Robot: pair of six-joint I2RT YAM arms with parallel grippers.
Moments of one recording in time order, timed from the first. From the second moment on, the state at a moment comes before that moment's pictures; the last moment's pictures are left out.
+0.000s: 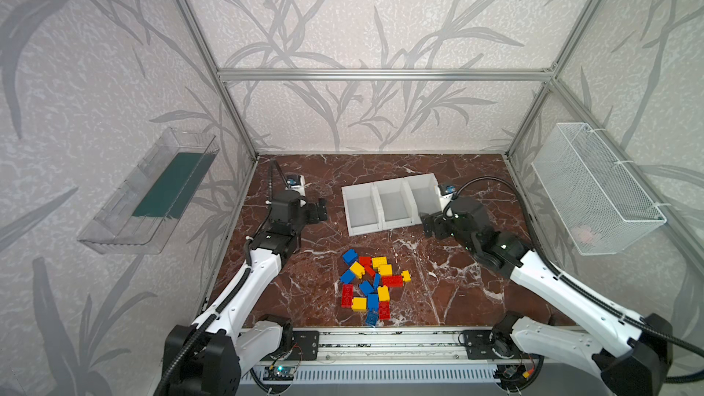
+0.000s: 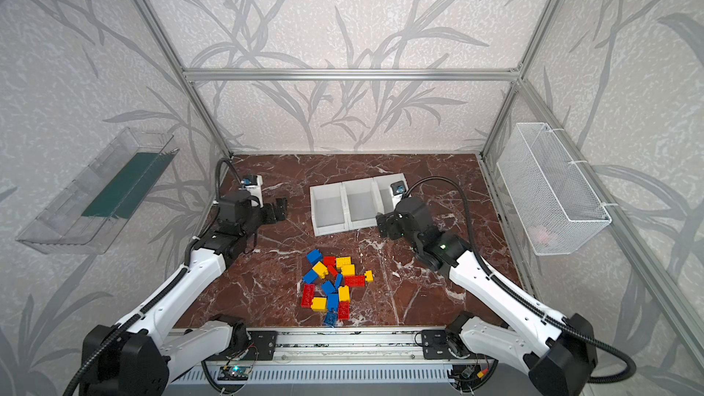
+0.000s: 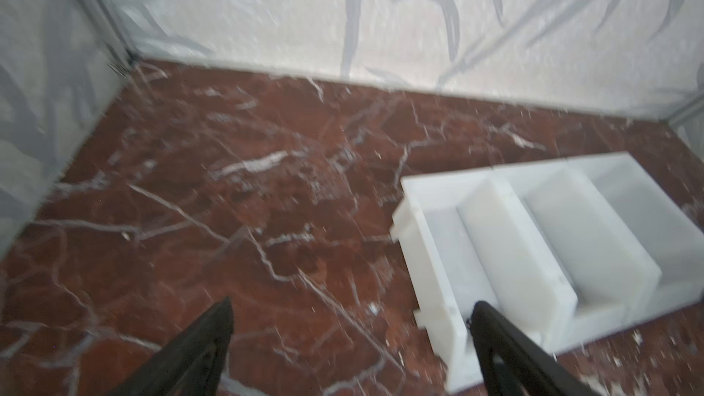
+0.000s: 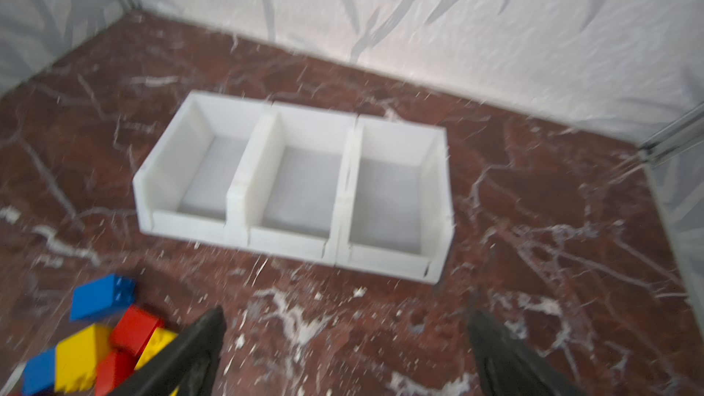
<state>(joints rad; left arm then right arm) -0.22 1.09 0.70 -0.18 -0.03 -0.25 0.74 1.14 0.92 -0.49 0.30 0.24</state>
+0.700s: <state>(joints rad) -0.29 1.05 0.56 -0.23 0.07 -0.43 1.07 1.67 1.12 -0.68 0.18 0.71</state>
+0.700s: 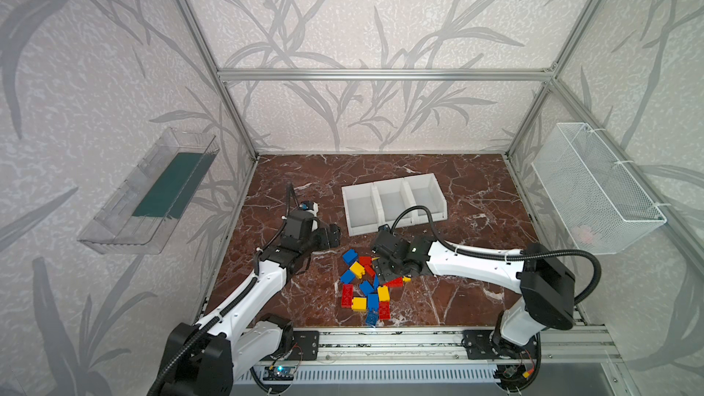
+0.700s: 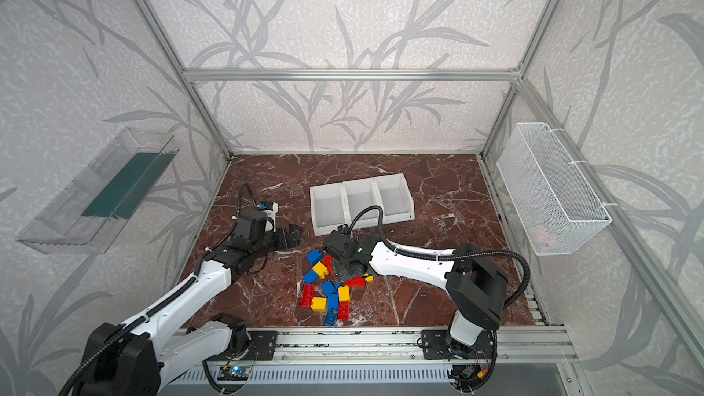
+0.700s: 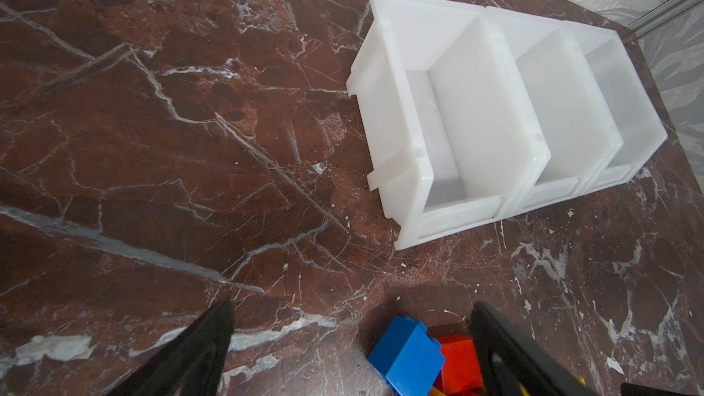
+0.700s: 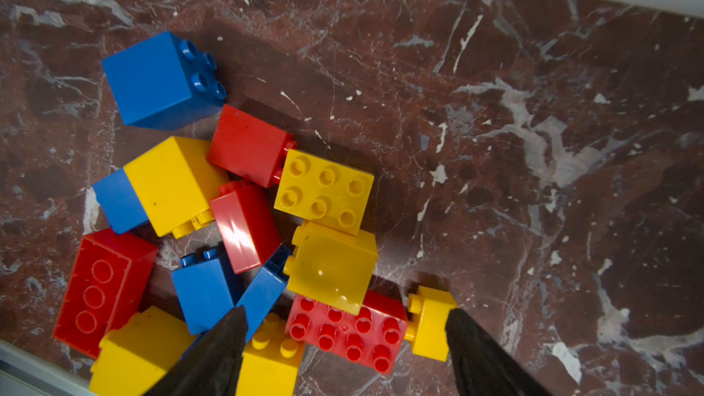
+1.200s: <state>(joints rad) -0.31 1.05 0.55 -0.22 0.08 -0.45 1.07 1.80 1.19 -0.70 0.18 0.78</state>
